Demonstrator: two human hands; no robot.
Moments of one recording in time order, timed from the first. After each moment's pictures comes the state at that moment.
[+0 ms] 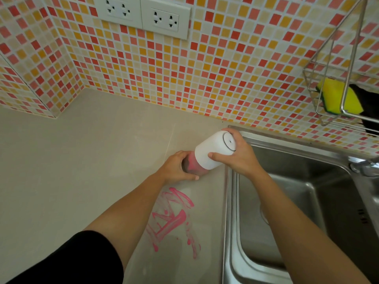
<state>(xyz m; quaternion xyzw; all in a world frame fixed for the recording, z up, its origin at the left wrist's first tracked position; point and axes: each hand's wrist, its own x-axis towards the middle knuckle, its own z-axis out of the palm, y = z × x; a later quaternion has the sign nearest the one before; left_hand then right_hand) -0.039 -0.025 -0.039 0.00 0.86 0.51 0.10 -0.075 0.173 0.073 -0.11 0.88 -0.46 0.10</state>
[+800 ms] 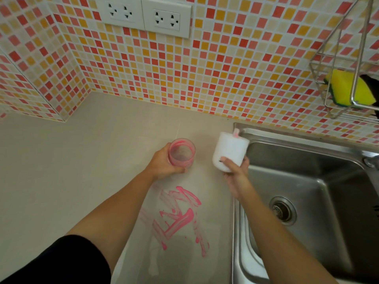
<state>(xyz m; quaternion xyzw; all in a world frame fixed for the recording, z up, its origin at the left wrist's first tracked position) -0.029 -0.068 -0.035 -0.10 0.83 0.54 0.05 -0.051 0.165 -0.013 0.14 0.55 -0.82 0.11</state>
